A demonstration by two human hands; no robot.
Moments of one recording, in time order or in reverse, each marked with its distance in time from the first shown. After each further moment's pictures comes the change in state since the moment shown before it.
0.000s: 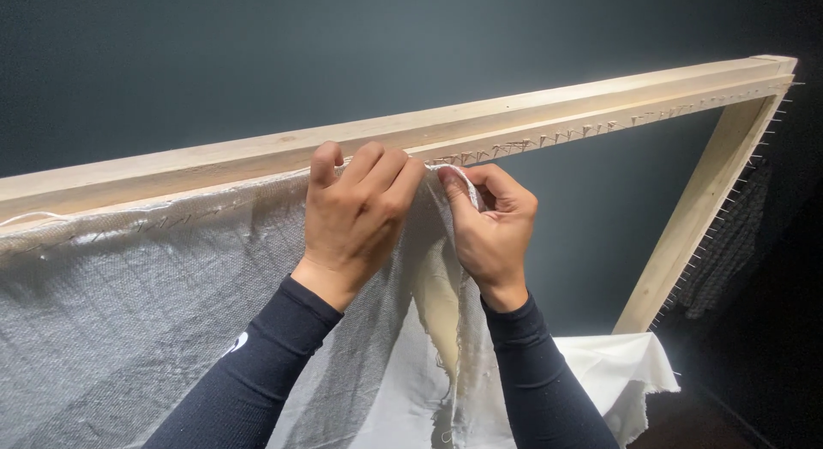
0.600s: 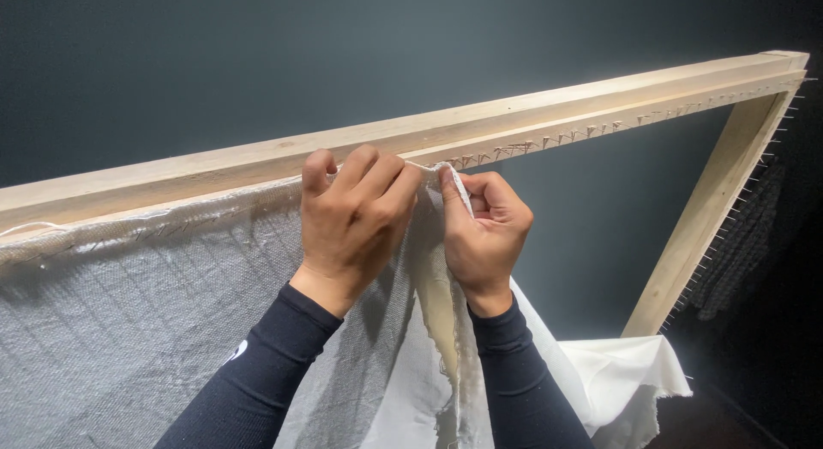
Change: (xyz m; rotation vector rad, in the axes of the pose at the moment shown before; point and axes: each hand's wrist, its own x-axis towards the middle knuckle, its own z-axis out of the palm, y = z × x) left_hand -0.005 -0.002 0.007 -0.029 0.039 -0.013; right_hand -0.005 0.013 0.017 0.021 0.176 -0.098
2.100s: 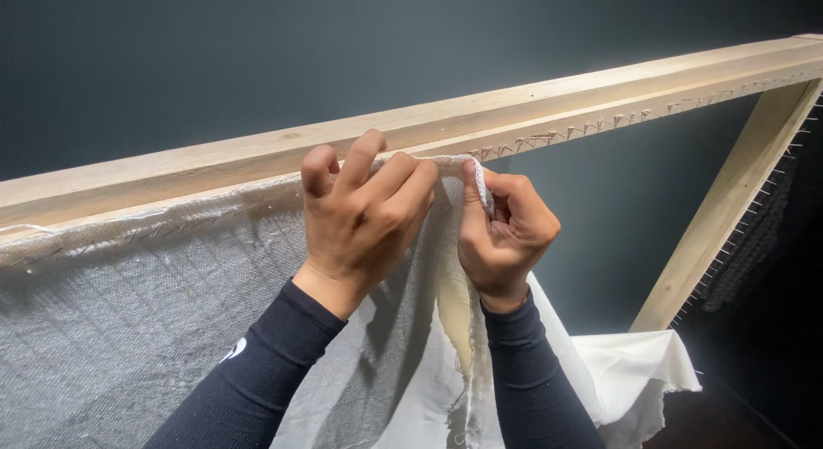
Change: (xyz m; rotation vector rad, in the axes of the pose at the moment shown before) left_hand -0.004 -0.007 0.003 0.013 0.069 0.031; right_hand -0.004 0.005 0.000 -0.197 0.012 -0.299
